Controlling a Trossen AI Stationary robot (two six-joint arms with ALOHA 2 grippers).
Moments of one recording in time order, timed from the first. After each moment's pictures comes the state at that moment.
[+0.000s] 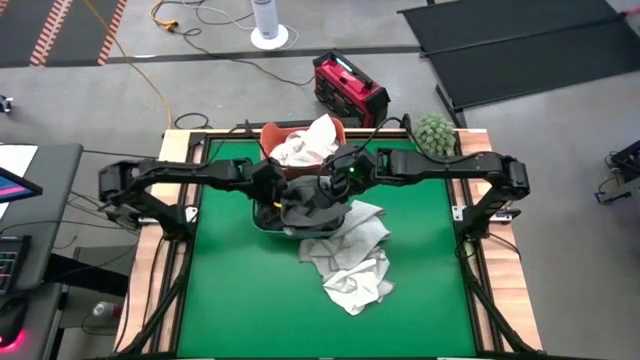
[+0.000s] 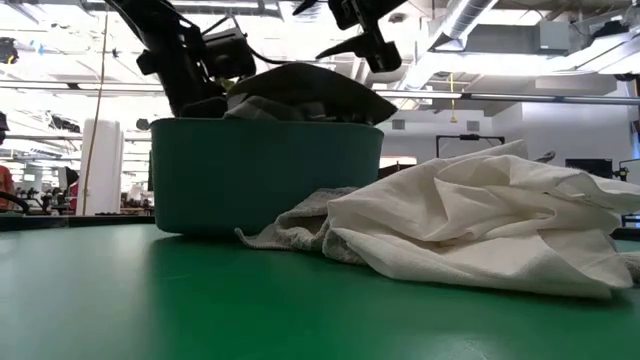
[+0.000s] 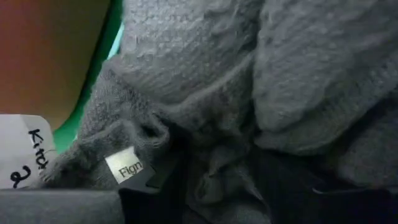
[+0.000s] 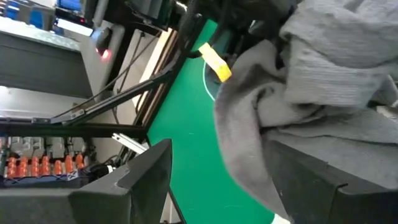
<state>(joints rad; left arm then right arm) 0.30 1.45 0.87 -0.48 0.09 -0.08 -0.09 1.65 1.49 -0.45 -0.23 0.99</state>
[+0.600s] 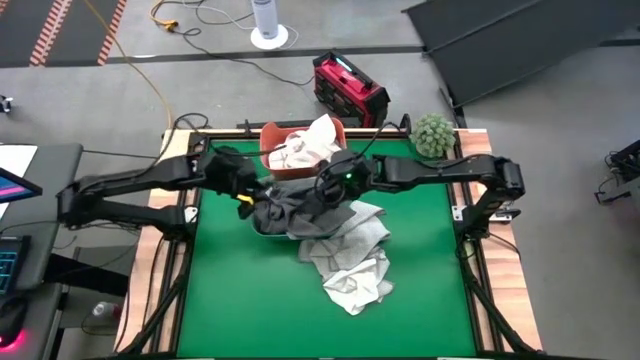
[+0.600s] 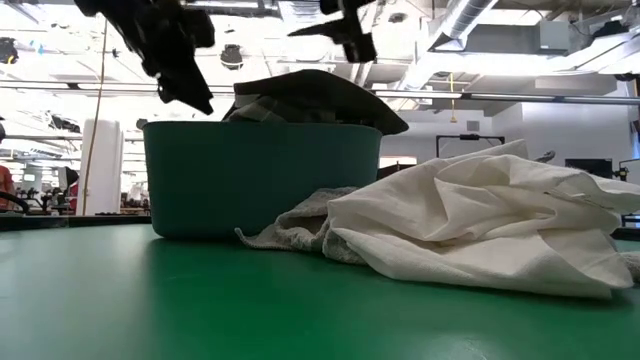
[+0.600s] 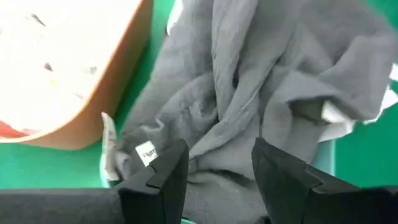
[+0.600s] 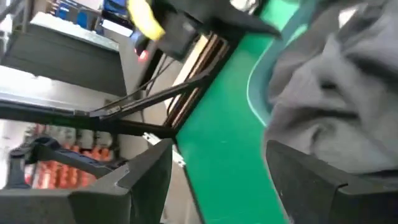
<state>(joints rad) 0.30 0.99 0.86 -0.61 0.09 -0.11 -0.05 1.69 1.50 -0.27 -0.26 1.00</state>
